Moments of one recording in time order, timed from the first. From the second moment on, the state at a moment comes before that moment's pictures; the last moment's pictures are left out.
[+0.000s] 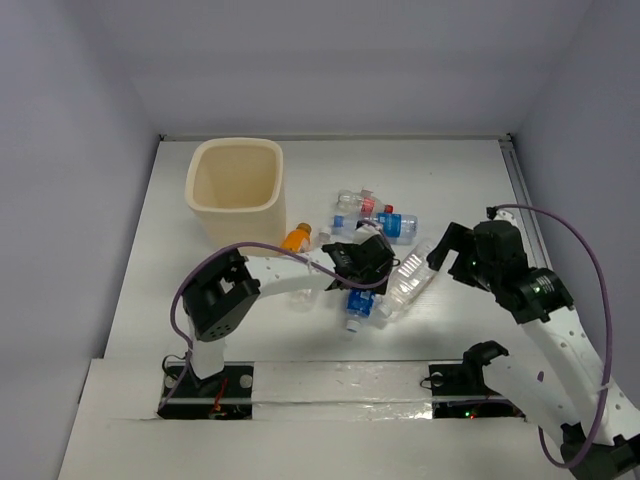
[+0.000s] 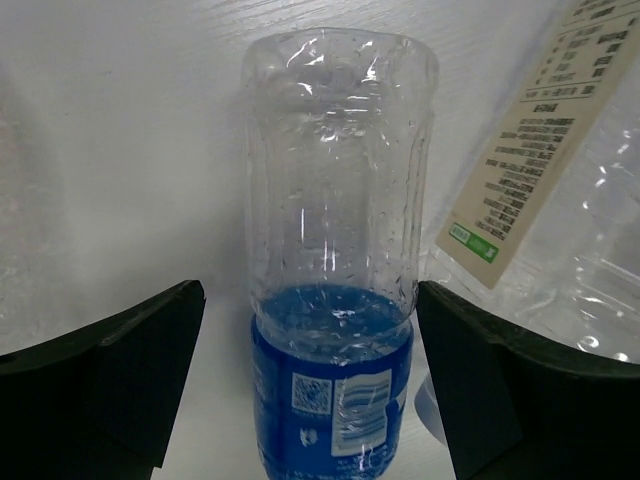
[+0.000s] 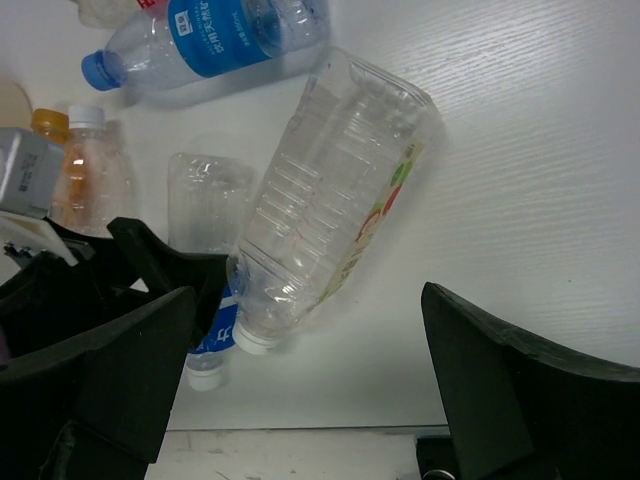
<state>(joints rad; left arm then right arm) -1.09 1.83 1.25 -0.45 -0.31 -0.74 0.37 0.74 0.92 -0.92 0.21 0.68</state>
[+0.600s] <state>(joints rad) -1.03 1.75 1.24 -0.37 -0.27 -0.73 0.37 1.04 0.87 -0.79 0.17 0.70</state>
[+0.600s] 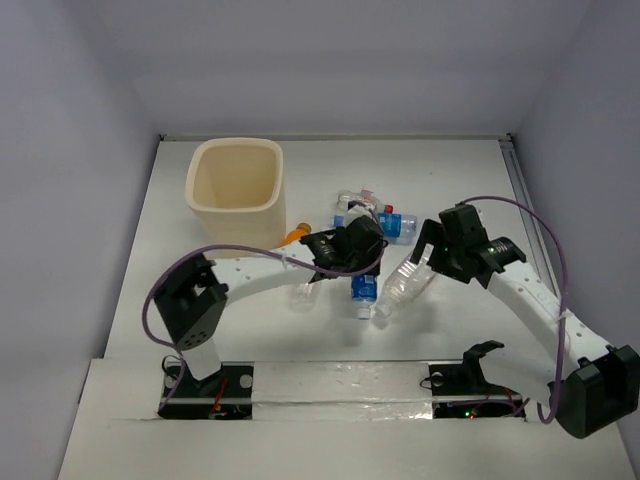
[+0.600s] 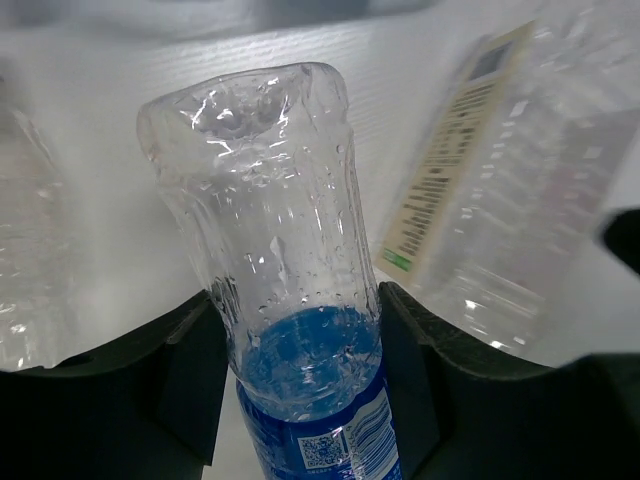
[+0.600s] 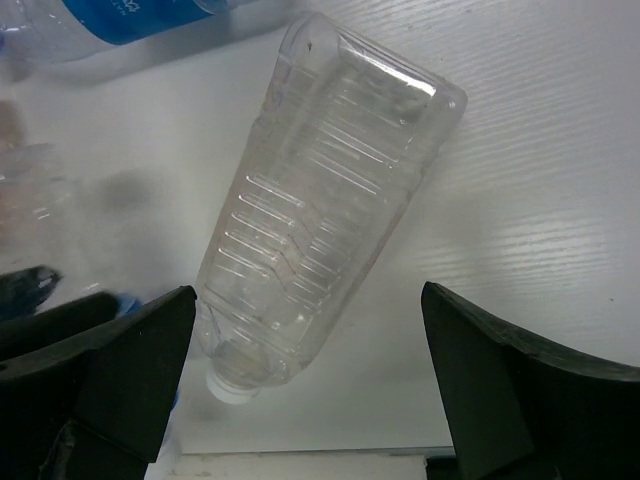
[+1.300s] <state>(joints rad) -0.64 1.31 1.63 -0.52 -0.20 -0.55 0.37 1.32 0.87 -0.66 0.17 0.79</state>
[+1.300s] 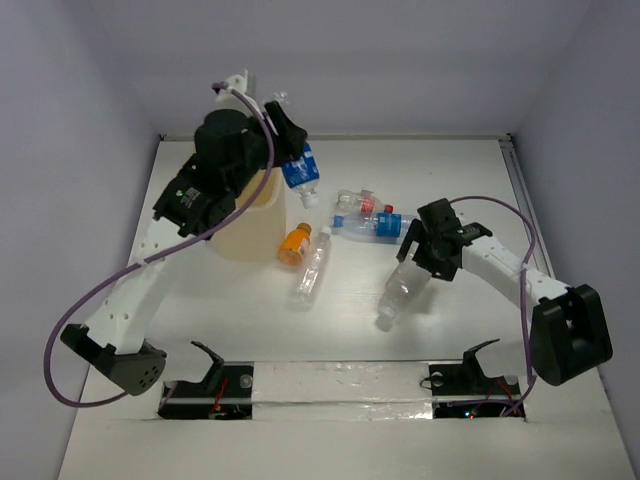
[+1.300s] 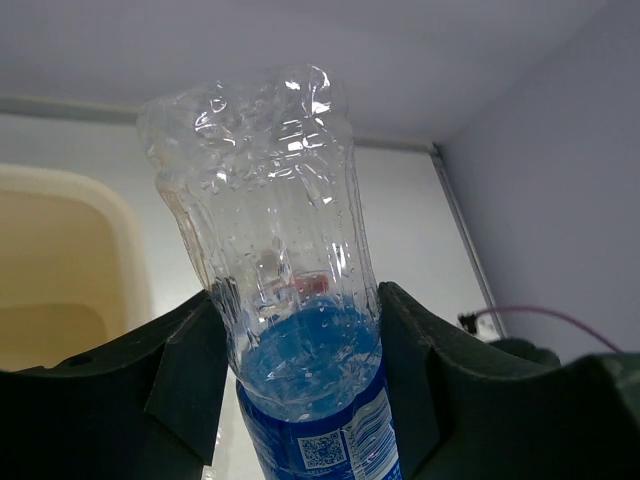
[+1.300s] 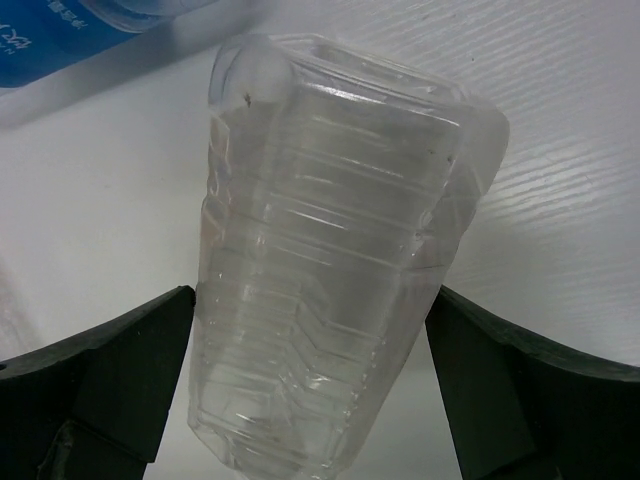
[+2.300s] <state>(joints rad) -0.23 1.31 1.35 -0.25 -0.37 -0.28 0.39 0.98 1.11 -0.81 0.17 0.79</state>
